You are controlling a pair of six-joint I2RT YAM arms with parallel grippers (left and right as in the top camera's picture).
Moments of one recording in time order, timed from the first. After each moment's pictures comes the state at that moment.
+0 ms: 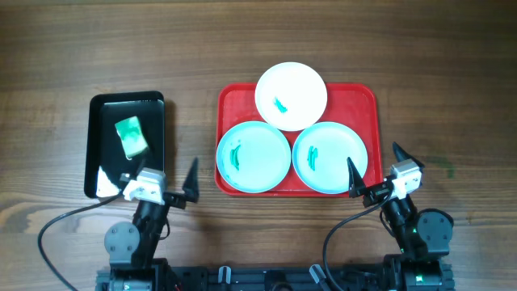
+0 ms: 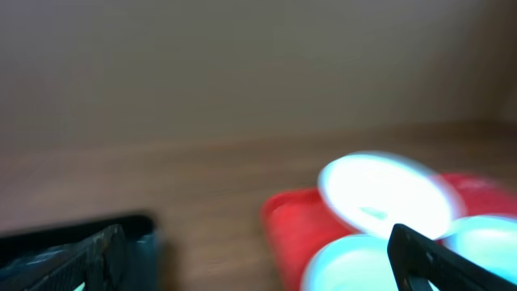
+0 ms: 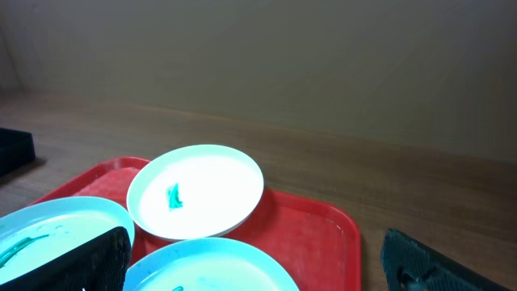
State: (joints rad) left arm 0.00 0.01 0.01 0.01 0.26 -0.05; right arm 0.01 0.07 0.01 0.02 -0.30 -0.06
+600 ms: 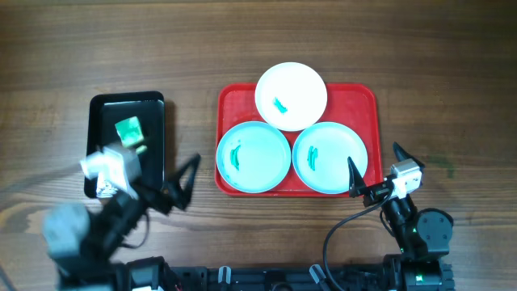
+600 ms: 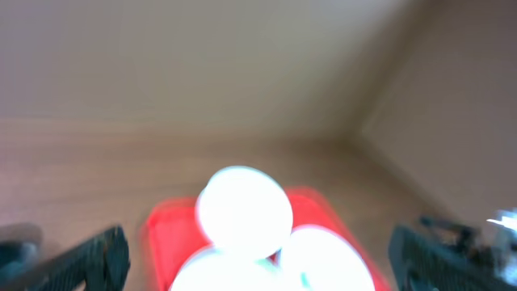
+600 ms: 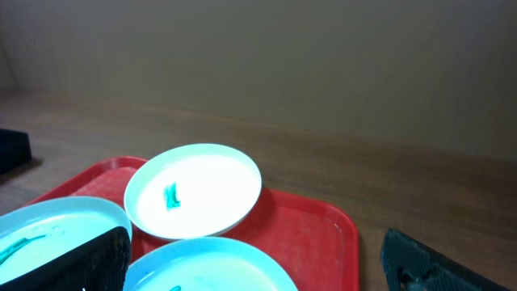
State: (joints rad) left arm 0.14 0.41 0.70 -0.46 0.67 -0.24; right arm 0.01 0.08 0.01 0.02 -0.29 -0.06
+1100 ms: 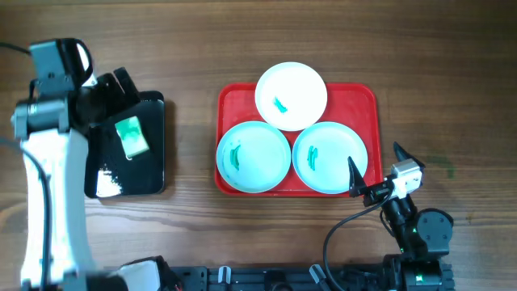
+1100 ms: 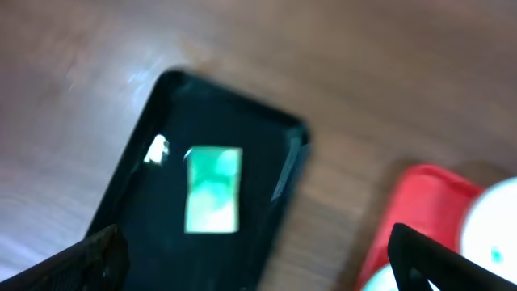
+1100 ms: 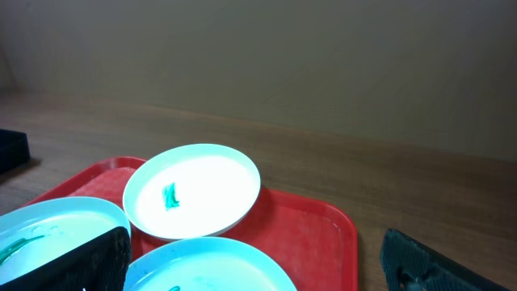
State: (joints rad) left arm 0.19 1.43 1.41 -0.99 -0.04 -0.28; right arm 0.01 0.08 0.01 0.02 -0.29 -0.06
